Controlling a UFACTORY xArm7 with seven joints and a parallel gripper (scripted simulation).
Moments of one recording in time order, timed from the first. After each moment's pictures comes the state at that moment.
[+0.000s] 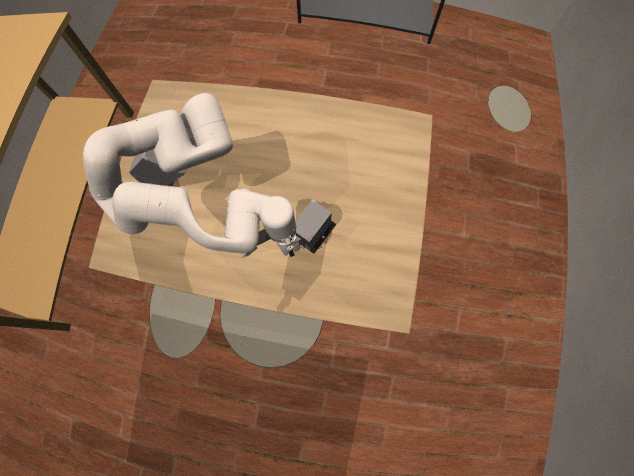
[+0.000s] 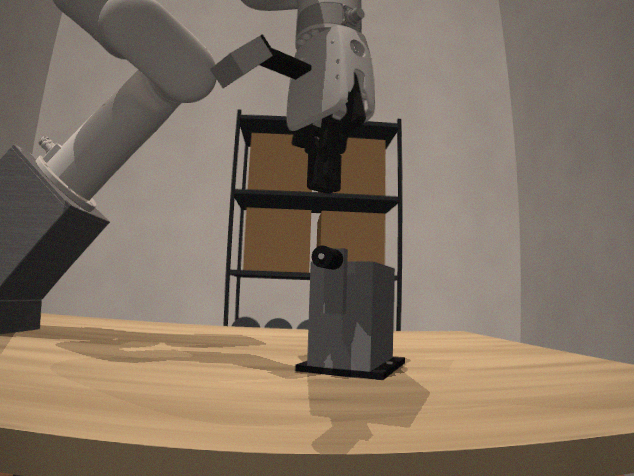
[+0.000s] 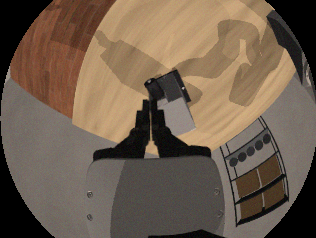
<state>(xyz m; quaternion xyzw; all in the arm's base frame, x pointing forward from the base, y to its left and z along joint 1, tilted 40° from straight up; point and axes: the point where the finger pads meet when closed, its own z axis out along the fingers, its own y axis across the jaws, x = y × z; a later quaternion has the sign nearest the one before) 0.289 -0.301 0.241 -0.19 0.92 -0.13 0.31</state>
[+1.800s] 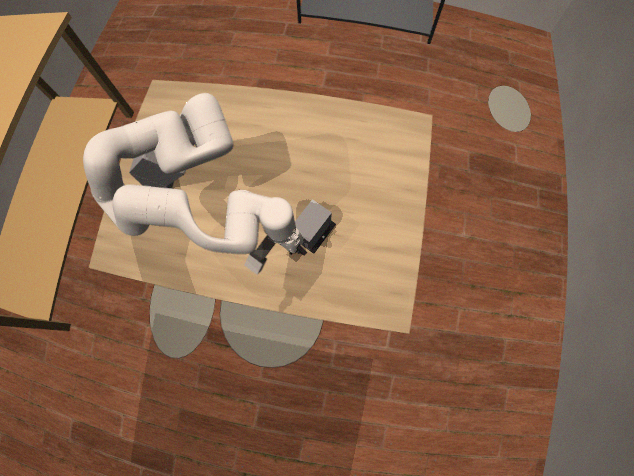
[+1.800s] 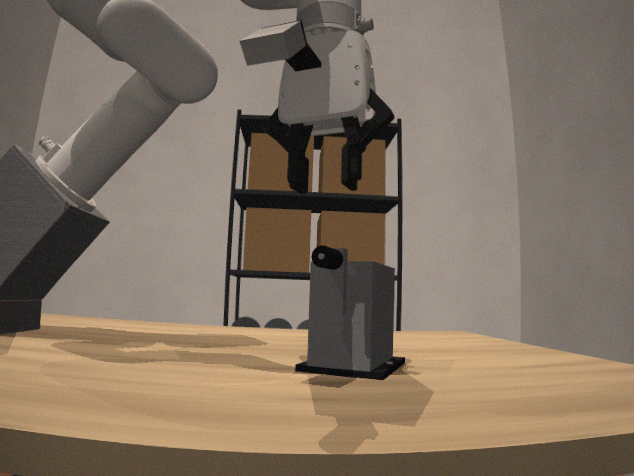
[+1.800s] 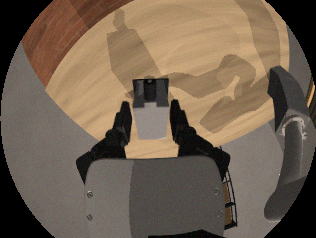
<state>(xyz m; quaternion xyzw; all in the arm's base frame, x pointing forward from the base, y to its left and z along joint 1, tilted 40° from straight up) 0.289 -0.302 0.241 -0.41 0.84 -0.20 0.27</state>
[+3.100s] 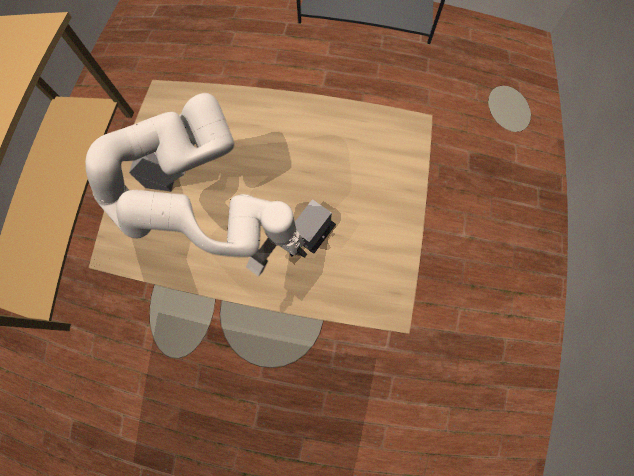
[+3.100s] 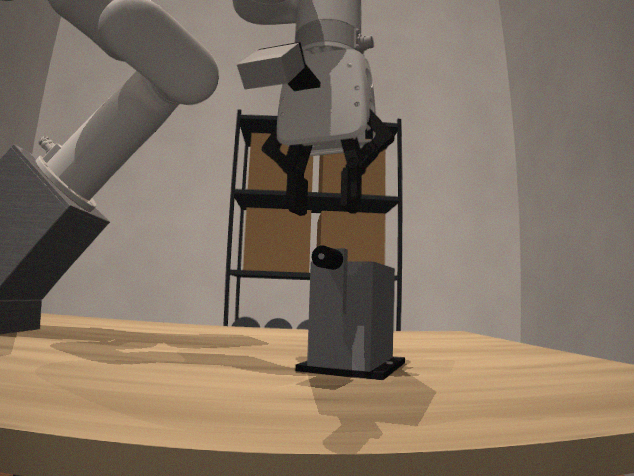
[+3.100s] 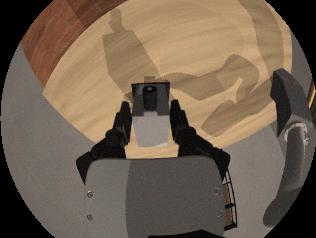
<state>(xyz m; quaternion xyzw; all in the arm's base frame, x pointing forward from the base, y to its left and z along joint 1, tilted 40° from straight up) 0.304 -0.306 0.222 -0.41 0.84 -0.20 0.27</state>
